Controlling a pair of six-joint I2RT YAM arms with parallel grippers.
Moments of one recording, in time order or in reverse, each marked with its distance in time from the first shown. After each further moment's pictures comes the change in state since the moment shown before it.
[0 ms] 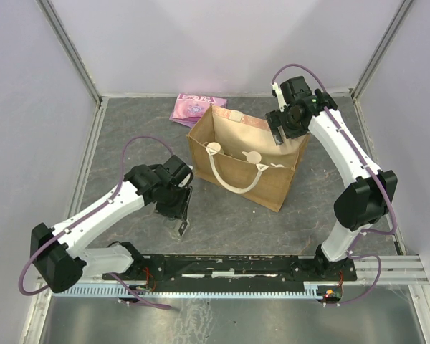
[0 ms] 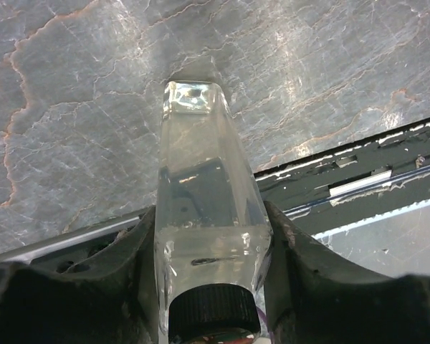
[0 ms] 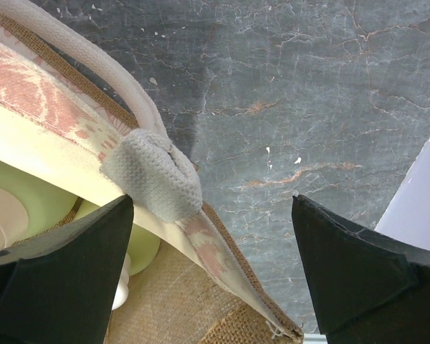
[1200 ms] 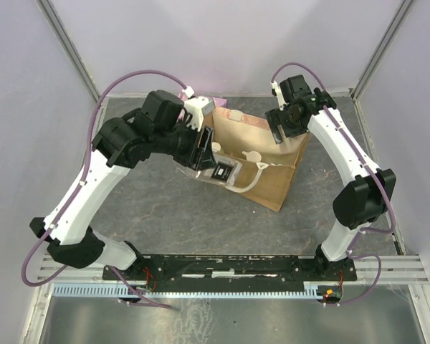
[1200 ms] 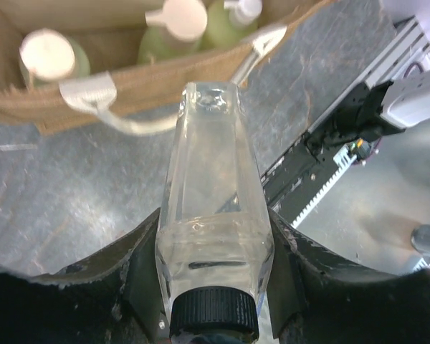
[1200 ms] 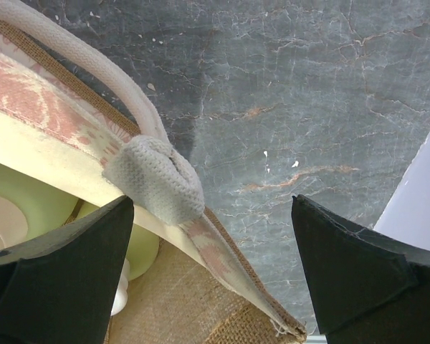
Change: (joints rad) left arm -0.002 0.210 0.856 -0.106 0.228 0.205; right arm 0.000 0.011 0.014 0.002 0.008 0.000
